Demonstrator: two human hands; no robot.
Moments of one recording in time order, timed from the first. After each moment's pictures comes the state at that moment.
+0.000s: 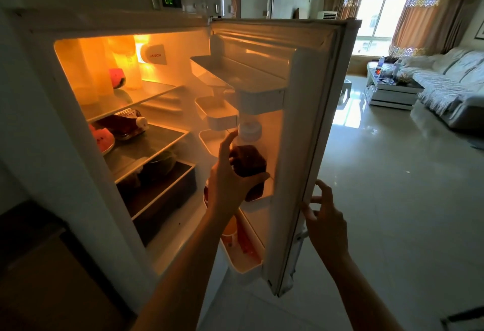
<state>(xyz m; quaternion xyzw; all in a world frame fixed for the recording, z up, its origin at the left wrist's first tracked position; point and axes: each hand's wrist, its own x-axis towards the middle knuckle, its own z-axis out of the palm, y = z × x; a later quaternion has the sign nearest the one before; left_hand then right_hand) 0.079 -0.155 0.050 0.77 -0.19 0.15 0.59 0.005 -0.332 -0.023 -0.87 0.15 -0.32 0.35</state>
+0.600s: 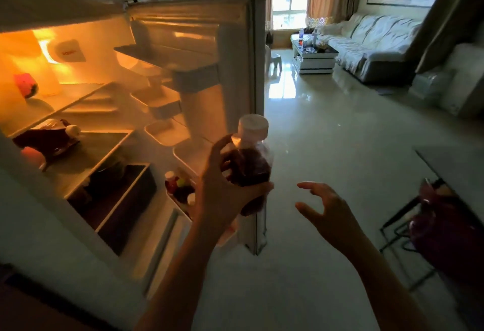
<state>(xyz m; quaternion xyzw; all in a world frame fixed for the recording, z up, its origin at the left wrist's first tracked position) -0.016 -0.145 0.064 0.73 -0.35 0.01 0.59 -0.136 -0.315 0.004 -0.90 0.20 -0.24 0.32</state>
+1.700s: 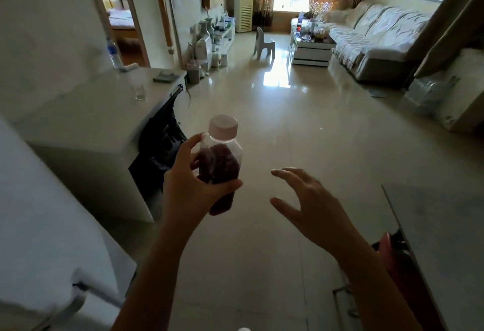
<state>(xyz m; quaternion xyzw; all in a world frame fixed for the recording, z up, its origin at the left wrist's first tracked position) 0.056 -0.538 0.017 0.78 -0.26 0.03 0.57 -0.073 -0.714 0.014 -0.96 0.12 -0.15 0.20</state>
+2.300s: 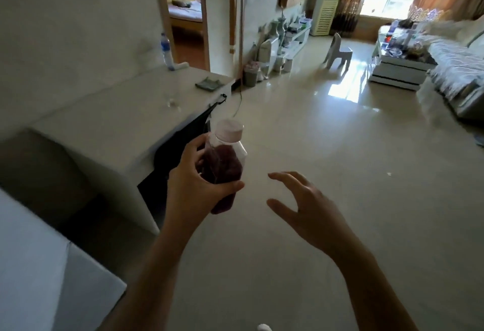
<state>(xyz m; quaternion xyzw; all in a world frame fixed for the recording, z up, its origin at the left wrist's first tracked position) 0.316 -0.717 0.005 0.83 -0.13 0.12 0.53 0.247 -0.916 0.007 -0.97 -0.04 -0.08 0.24</state>
